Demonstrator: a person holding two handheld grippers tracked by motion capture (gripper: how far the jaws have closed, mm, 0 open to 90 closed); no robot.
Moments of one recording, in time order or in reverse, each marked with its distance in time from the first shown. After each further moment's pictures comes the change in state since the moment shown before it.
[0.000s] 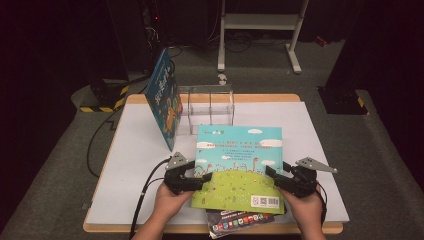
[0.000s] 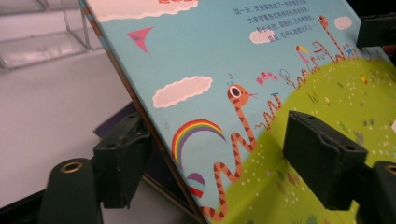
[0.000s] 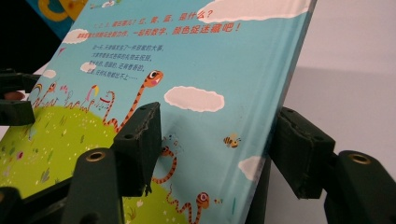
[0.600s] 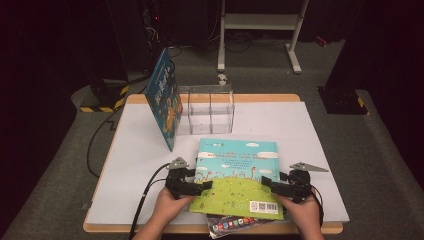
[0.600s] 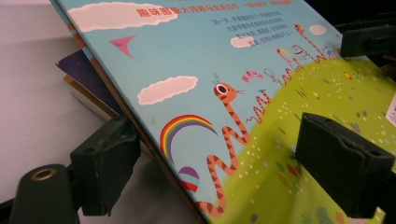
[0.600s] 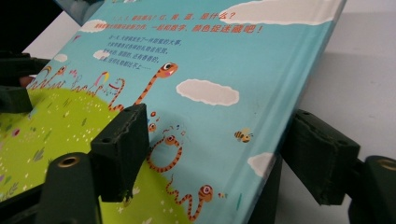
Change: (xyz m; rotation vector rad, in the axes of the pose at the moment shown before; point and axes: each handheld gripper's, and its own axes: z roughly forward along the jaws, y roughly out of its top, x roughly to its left) left arm 0.012 -0.025 0.014 0.134 -0.093 -0.100; right arm -0.013 -0.024 0.019 0.174 0.062 0.093
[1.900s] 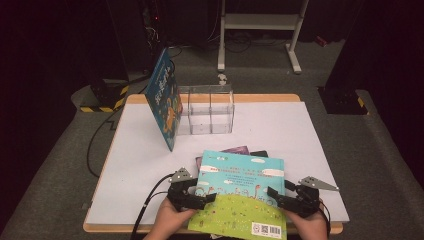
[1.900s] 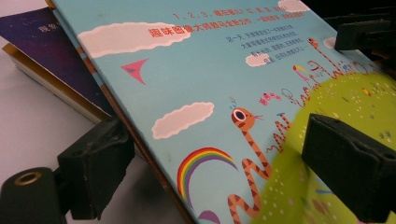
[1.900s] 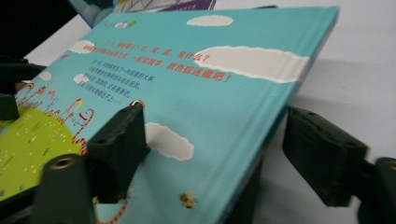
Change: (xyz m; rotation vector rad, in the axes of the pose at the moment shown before) left arm -0.028 -0.020 -0.005 0.000 -0.021 0.039; right arm 0.003 -0.034 -0.024 -0.076 0.000 -0.031
